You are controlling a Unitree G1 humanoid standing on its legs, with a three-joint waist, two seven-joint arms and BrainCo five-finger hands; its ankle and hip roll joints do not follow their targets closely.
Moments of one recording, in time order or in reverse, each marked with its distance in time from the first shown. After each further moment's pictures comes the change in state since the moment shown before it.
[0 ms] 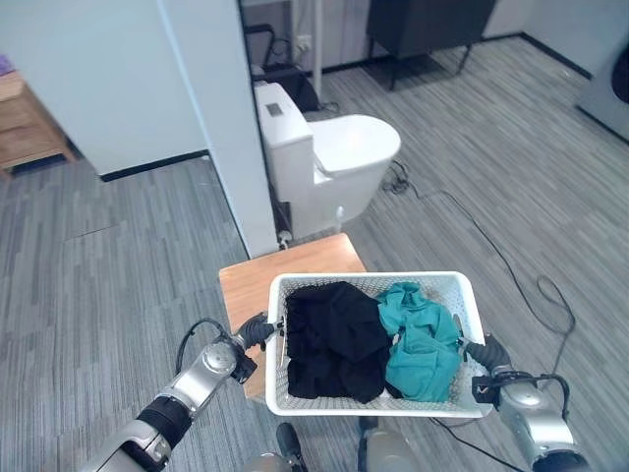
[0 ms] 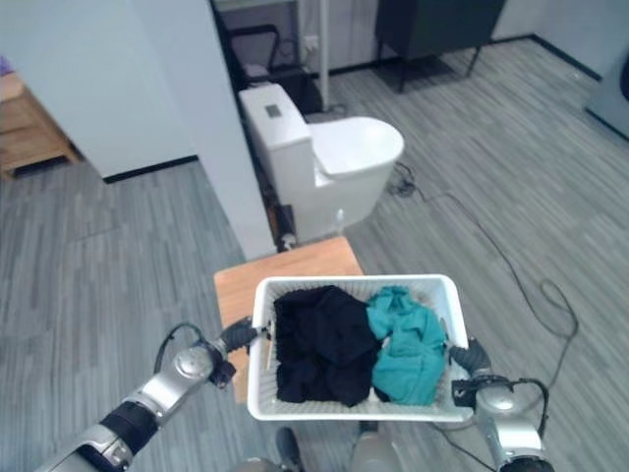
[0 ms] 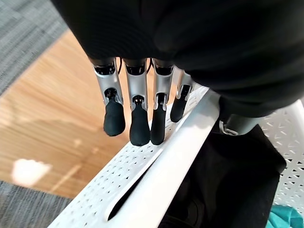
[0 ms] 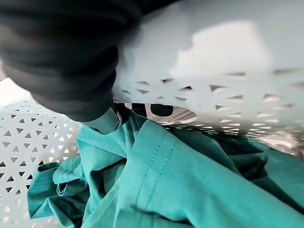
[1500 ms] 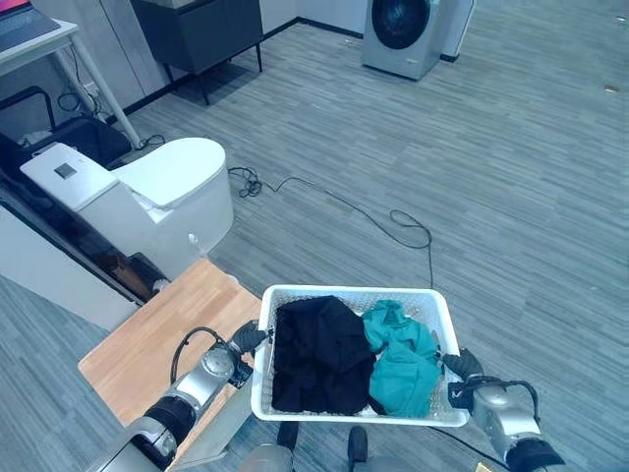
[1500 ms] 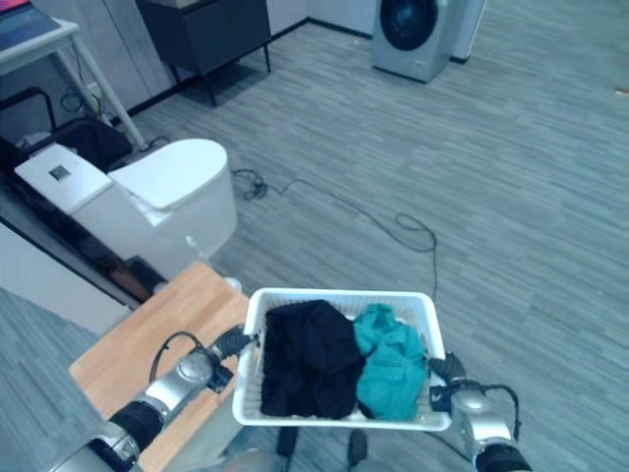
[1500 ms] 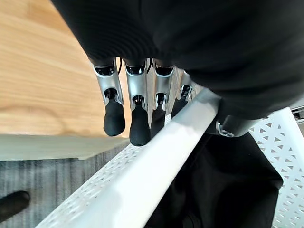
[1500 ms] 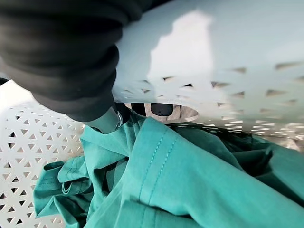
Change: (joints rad) left arm -0.077 -0.037 -0.023 0.172 -0.032 -0.009 0.057; right arm -0.101 0.040 0.121 0.189 0.078 -0.023 -0.036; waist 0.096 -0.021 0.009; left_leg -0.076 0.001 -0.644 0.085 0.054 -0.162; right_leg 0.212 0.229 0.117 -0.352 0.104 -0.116
